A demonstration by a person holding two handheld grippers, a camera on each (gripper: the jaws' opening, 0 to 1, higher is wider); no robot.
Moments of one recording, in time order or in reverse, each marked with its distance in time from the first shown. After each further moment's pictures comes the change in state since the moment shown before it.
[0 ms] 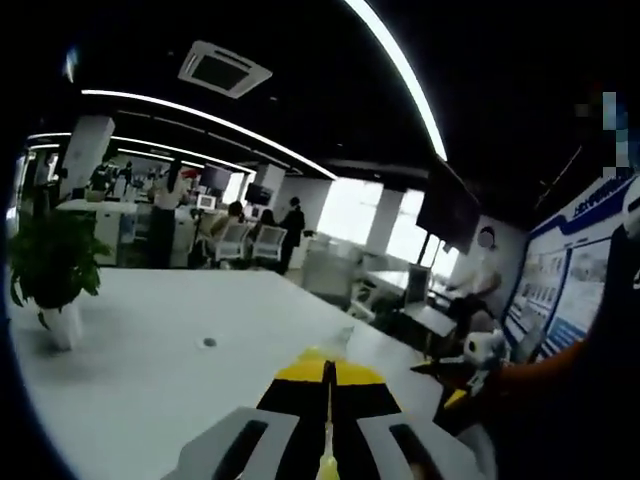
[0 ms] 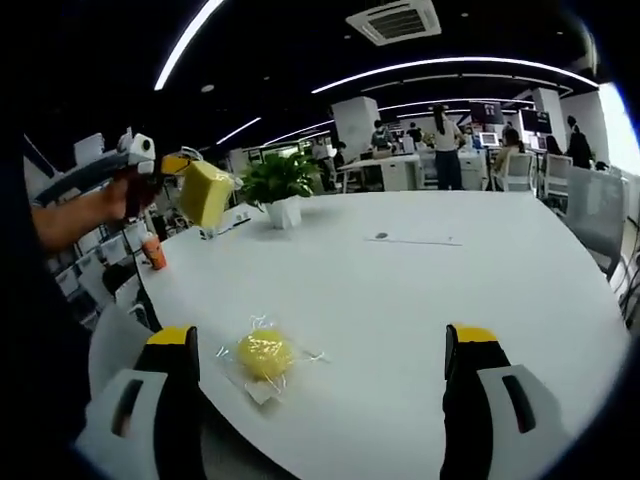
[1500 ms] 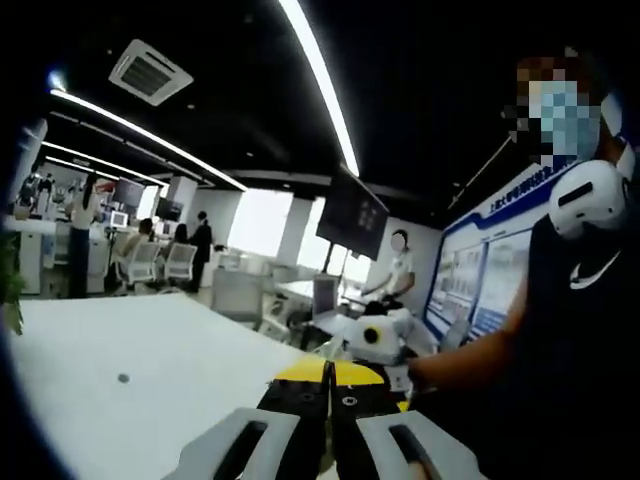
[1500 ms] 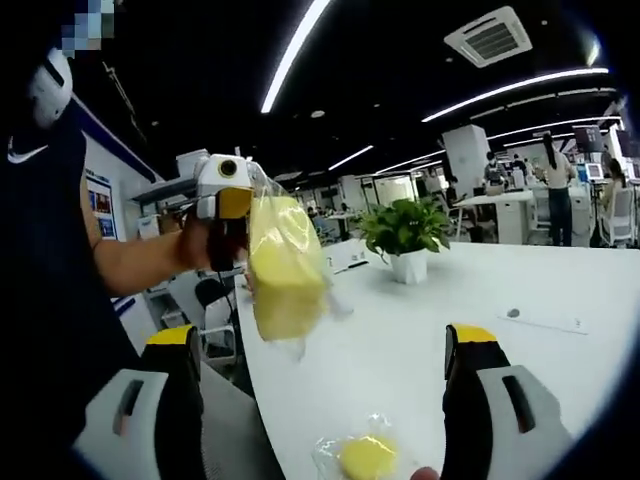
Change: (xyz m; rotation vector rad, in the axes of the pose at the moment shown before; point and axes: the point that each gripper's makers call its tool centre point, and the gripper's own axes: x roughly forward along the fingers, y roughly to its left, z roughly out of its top) left arm 0.012 -0.112 0.022 0.052 -0.049 -0.400; right arm 0.066 0.148 0.115 -0.055 -0.171 0.526
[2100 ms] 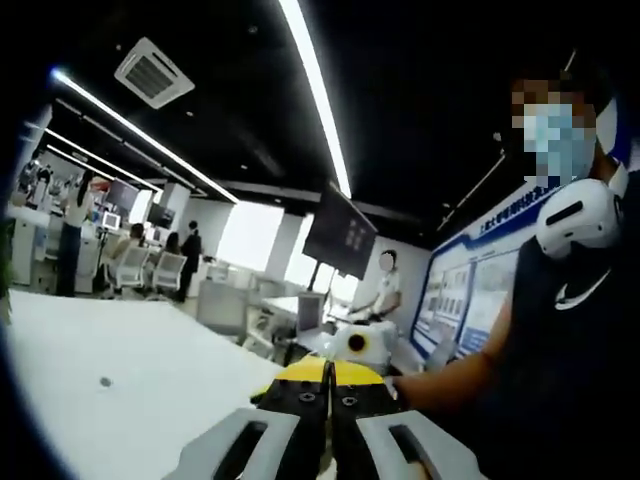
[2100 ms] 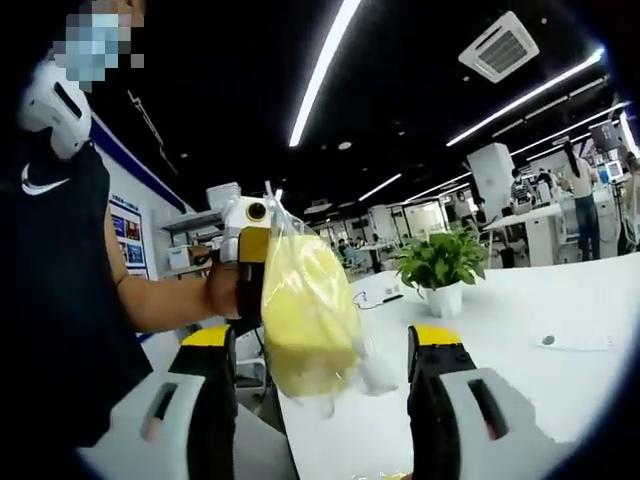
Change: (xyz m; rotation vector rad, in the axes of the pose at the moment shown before) left arm 0.003 -0.018 0.013 -0.036 -0.072 -0.047; right arm 0.009 0.031 0.035 0.017 -0.106 0.132
